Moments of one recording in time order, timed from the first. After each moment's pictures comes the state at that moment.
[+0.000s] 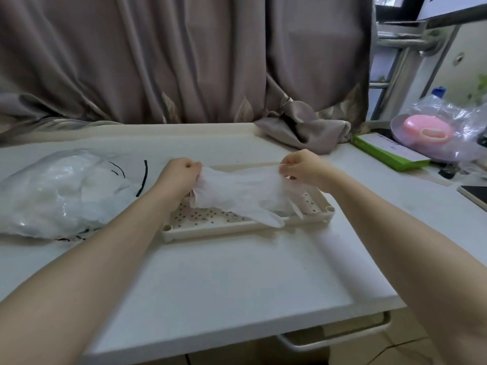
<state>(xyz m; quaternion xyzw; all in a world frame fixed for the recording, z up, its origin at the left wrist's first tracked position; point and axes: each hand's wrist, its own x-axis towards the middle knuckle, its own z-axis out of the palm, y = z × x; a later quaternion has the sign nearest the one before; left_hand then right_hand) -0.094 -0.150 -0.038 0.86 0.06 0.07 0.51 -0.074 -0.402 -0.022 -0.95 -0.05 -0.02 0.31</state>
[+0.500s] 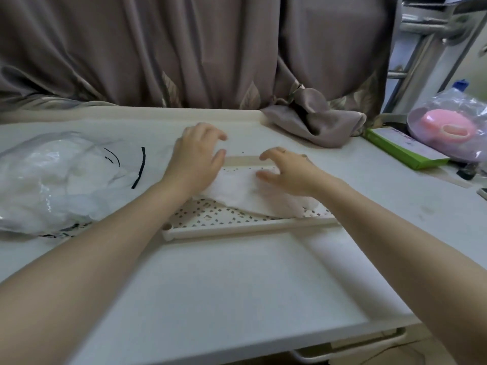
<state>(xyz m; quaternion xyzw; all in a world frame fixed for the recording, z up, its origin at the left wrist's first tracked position) -0.073 -0.156 -0.045 0.92 -0.19 0.29 0.20 -0.072 -0.362 -0.035 -0.98 -0.17 -0.06 0.11</state>
